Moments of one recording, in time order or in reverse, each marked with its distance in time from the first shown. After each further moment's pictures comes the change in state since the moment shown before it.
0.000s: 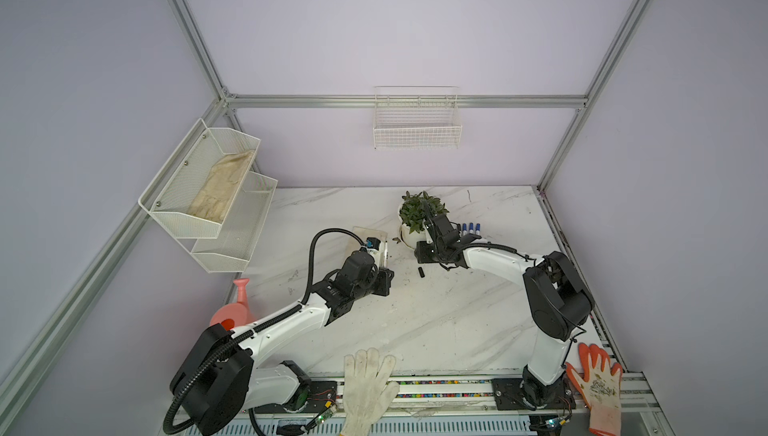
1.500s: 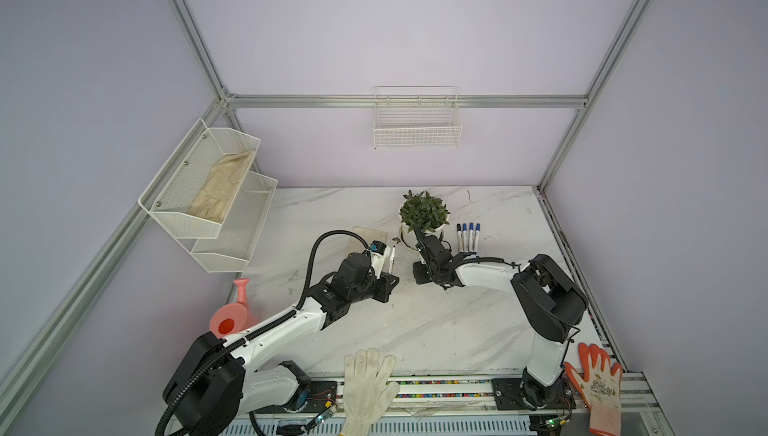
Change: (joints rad) left arm -0.001 -0.055 -0.020 -0.002 0.147 0.092; right arm 0.091 0.018 -0.158 0.110 0.106 -0.090
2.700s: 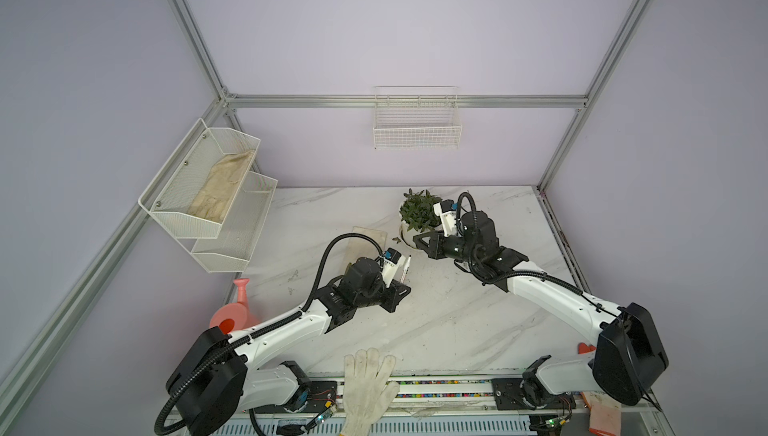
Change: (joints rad) left arm -0.088 0.025 0.000 0.037 0.076 0.074; right arm -0.109 -0.482 -0.096 0.214 -0.523 0.188
